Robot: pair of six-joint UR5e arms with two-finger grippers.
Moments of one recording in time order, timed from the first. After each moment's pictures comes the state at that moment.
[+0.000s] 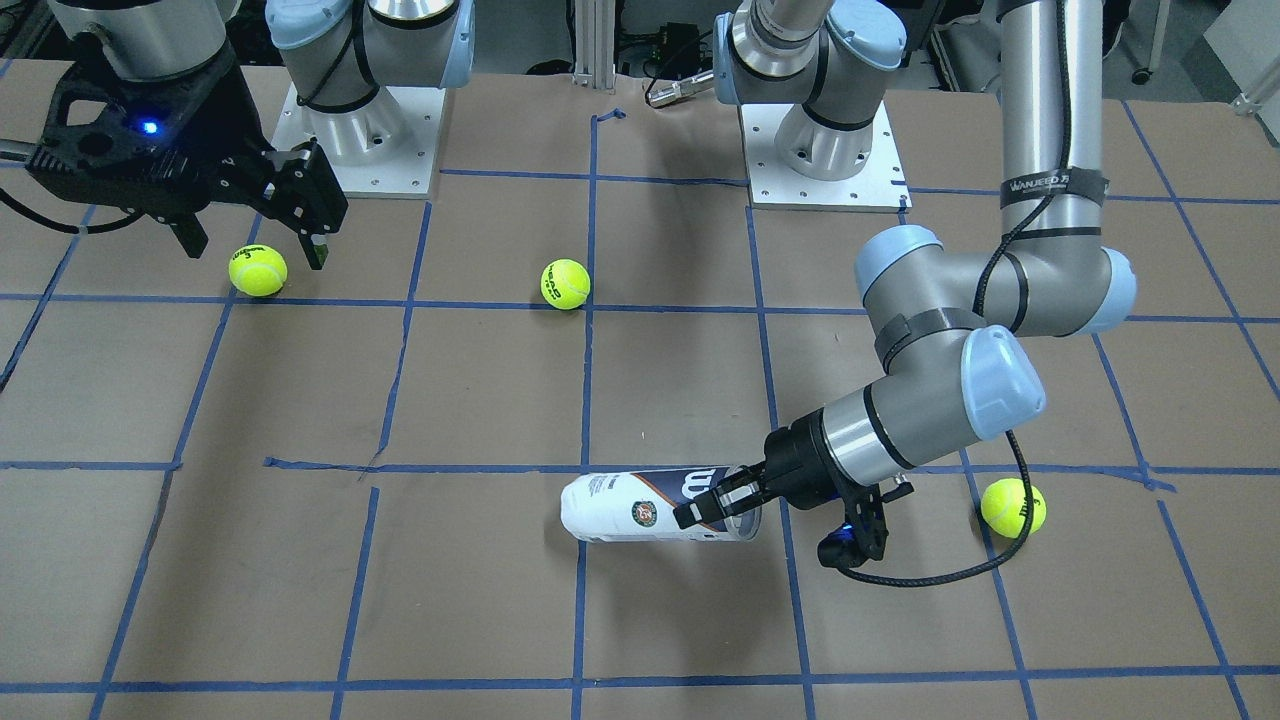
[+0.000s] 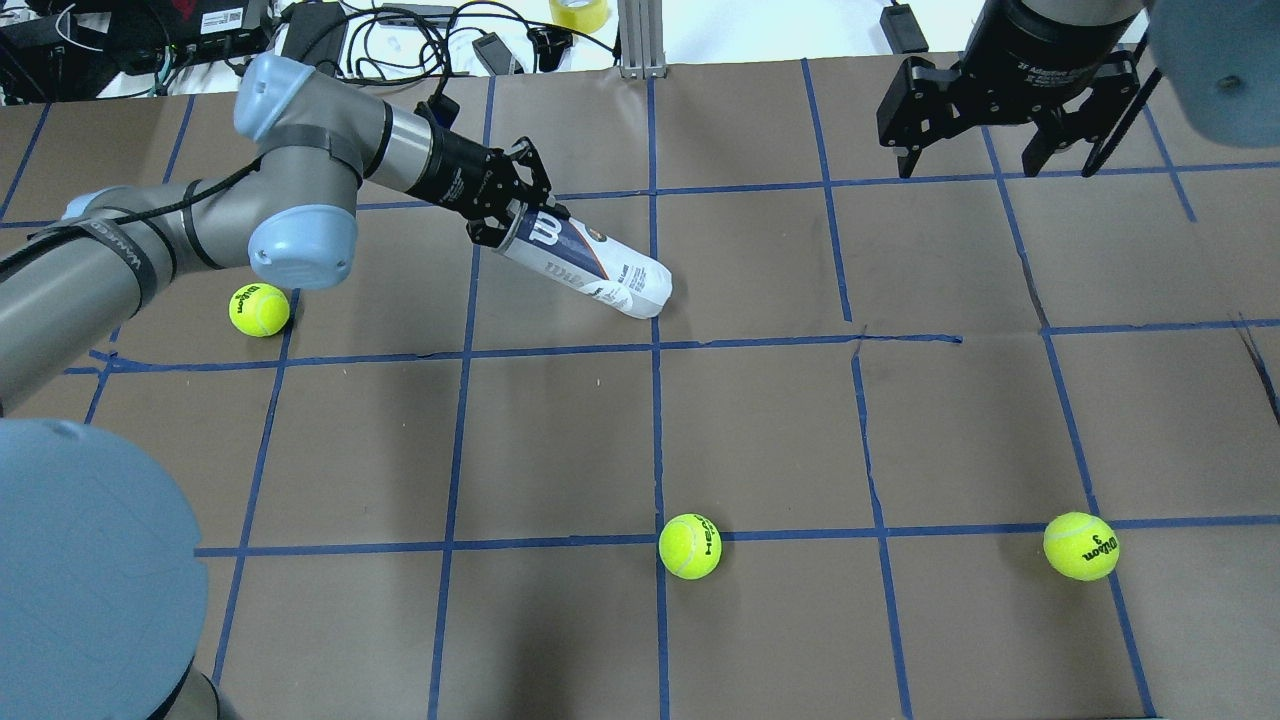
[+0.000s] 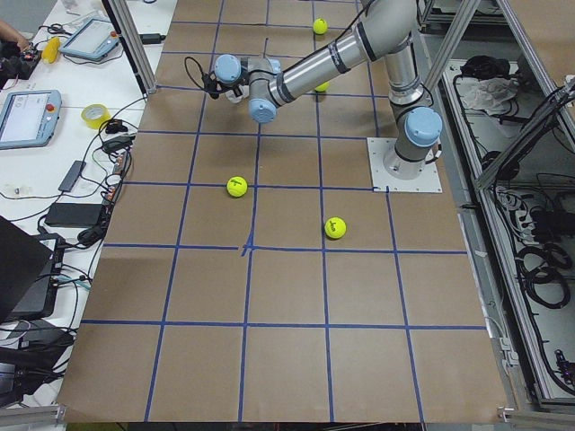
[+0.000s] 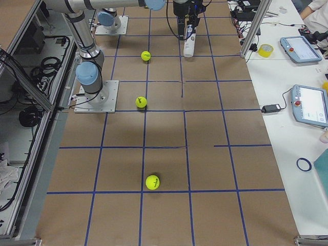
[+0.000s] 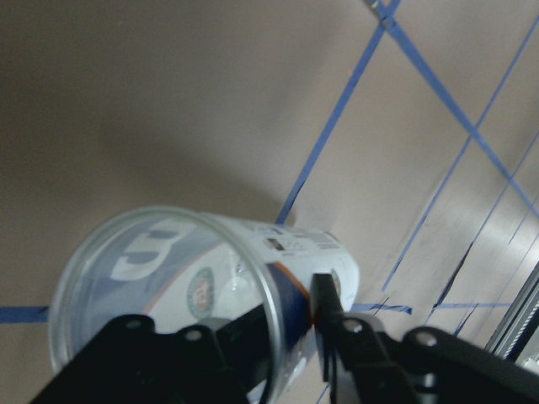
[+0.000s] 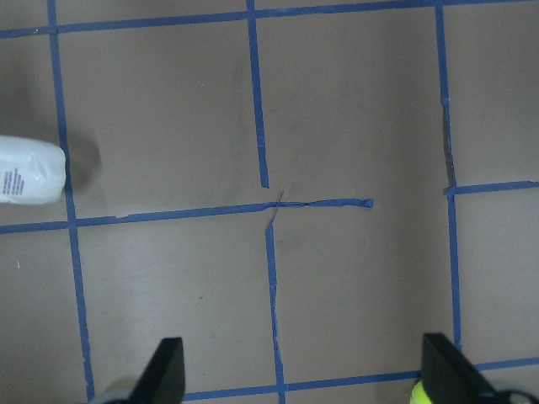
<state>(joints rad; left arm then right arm) -1.50 -2.04 -1.64 -0.91 0.84 -0.53 1.58 -1.57 1.51 -1.61 -1.61 0.08</state>
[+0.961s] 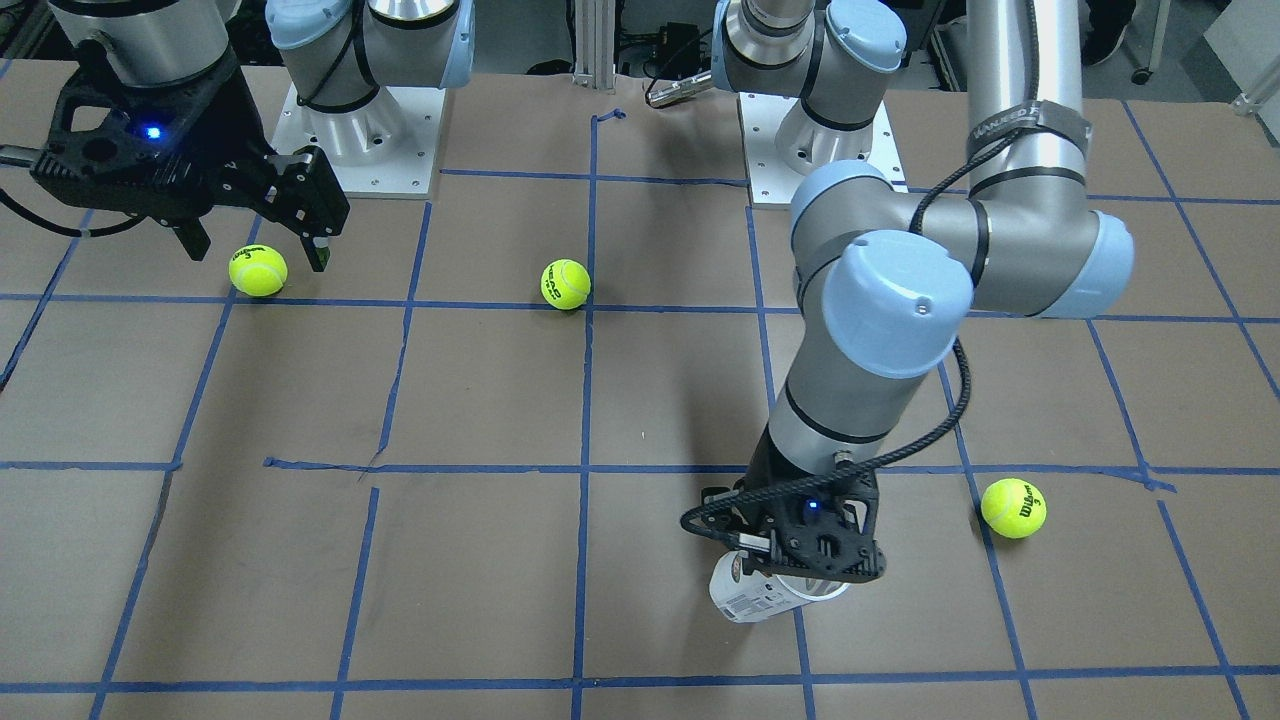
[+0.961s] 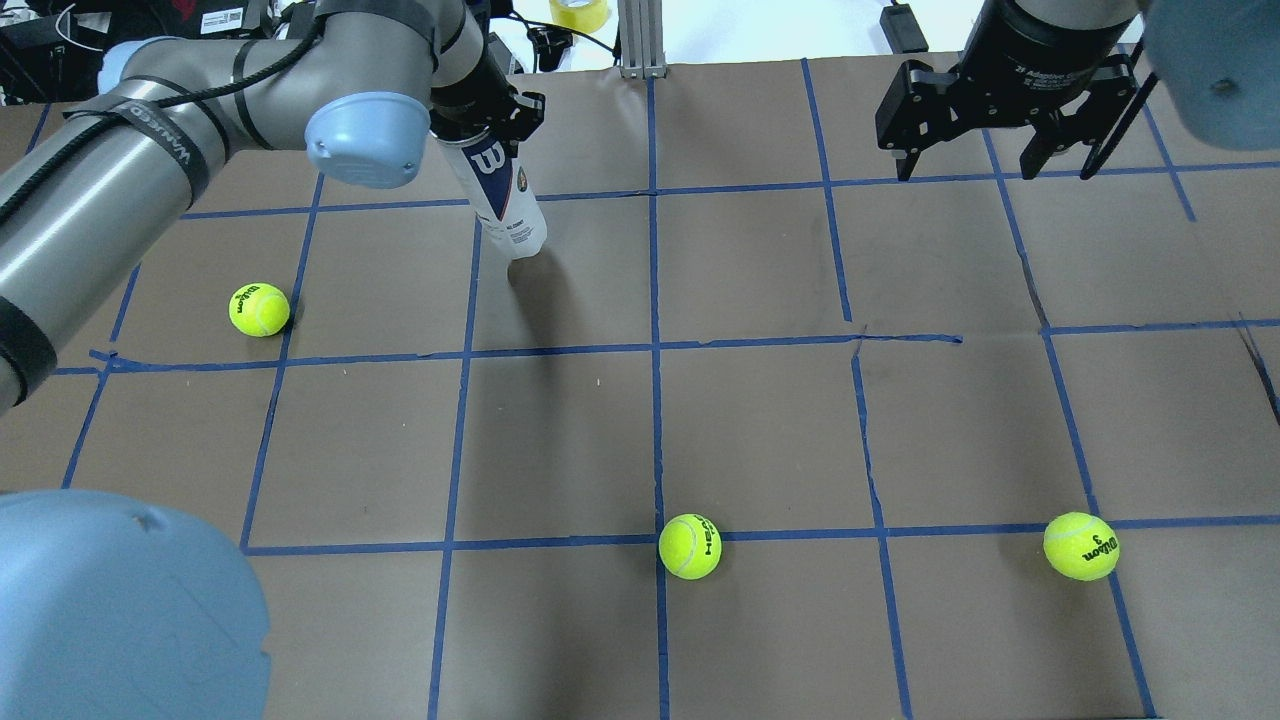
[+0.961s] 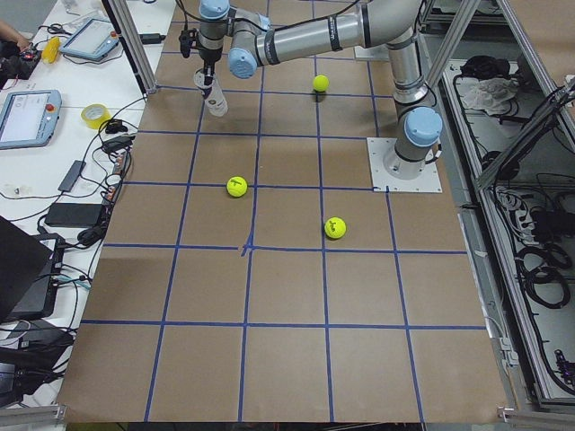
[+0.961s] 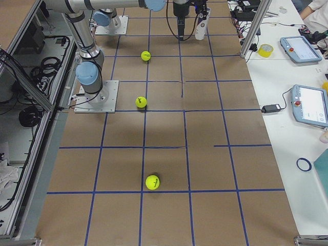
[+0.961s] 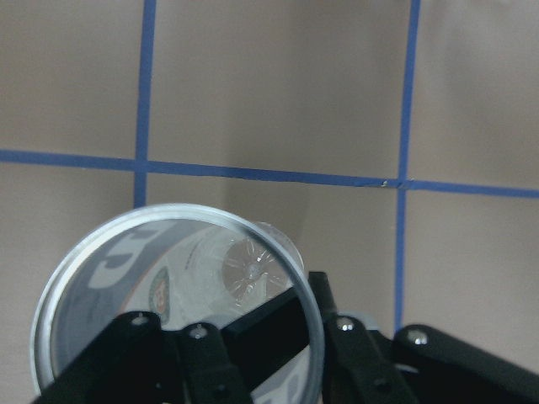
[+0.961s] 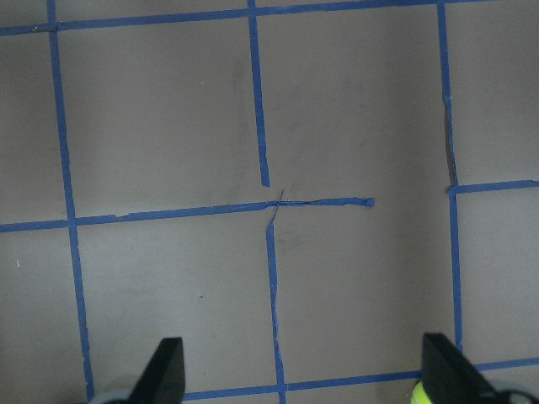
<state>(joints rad) -1.70 -2.04 -1.42 -1.00 1.55 0.01 1.58 -1.57 1.51 -1.61 -1.61 0.07</state>
